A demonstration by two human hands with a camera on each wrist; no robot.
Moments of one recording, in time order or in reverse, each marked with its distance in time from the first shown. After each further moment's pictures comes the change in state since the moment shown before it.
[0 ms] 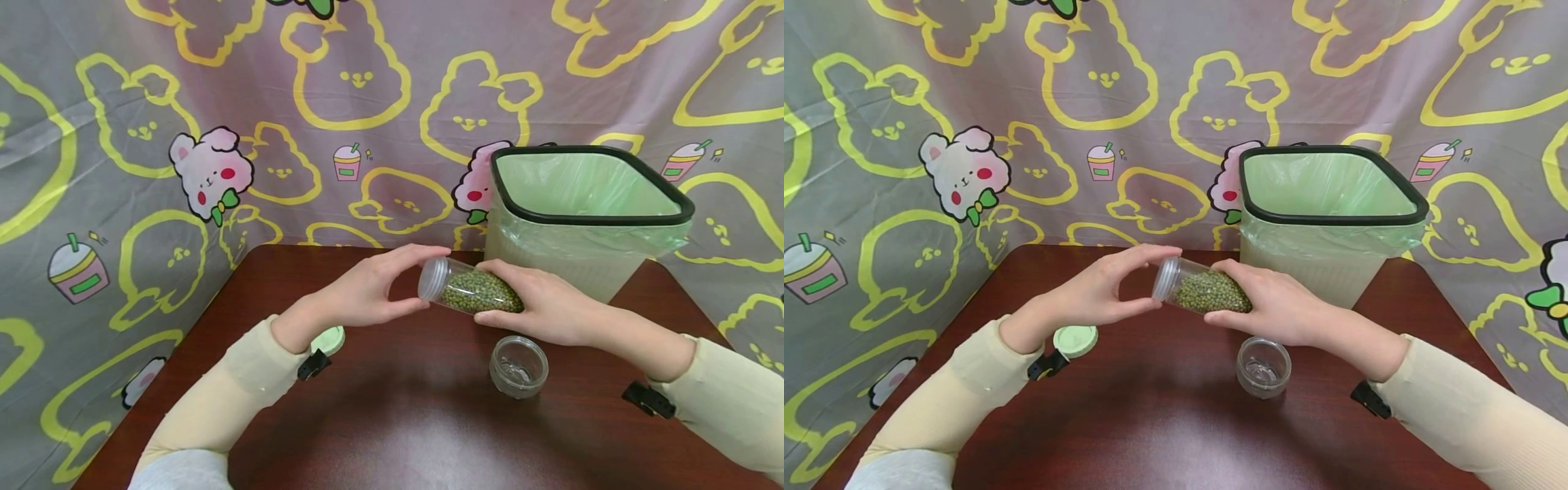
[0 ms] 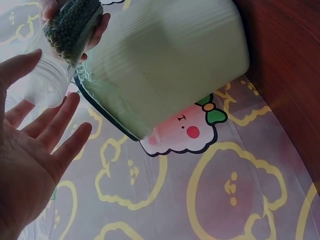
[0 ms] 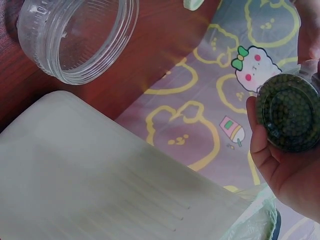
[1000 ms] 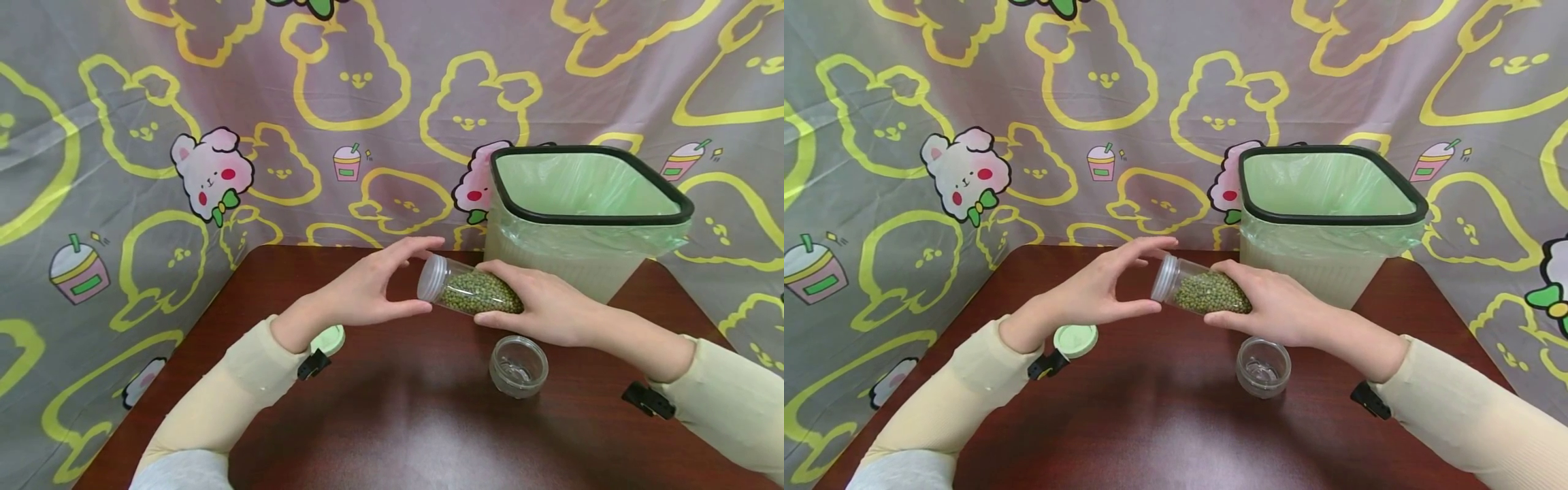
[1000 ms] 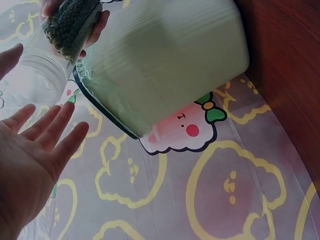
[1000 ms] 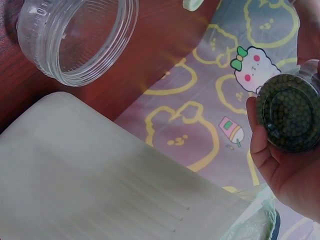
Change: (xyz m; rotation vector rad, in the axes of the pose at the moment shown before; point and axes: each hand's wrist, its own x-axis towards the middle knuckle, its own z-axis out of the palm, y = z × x) left_hand -0.002 0.001 -0.002 -0.060 0.012 -0.088; right_hand -0.001 -0.002 0.000 -0.013 0.001 0.010
